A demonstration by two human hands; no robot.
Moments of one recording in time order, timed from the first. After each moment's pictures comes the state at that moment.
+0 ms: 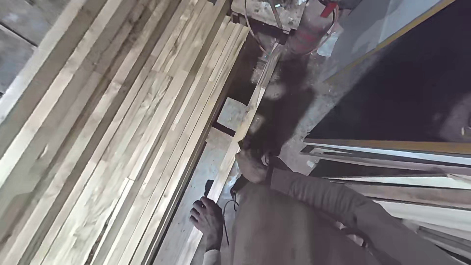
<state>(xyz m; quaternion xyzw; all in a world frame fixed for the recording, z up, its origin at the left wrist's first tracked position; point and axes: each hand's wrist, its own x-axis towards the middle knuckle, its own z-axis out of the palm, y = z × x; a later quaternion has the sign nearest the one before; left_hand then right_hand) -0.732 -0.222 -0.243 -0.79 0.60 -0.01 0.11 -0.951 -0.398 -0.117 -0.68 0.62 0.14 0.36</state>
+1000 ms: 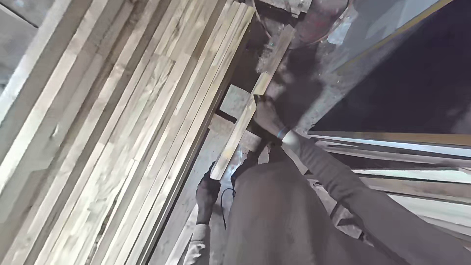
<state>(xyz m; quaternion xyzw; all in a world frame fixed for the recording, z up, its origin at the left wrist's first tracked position) -0.717 -0.279 -0.212 -0.78 0.52 0.32 0.15 -1.027 -0.457 -0.145 -0.59 0.75 -0.09 0.29</state>
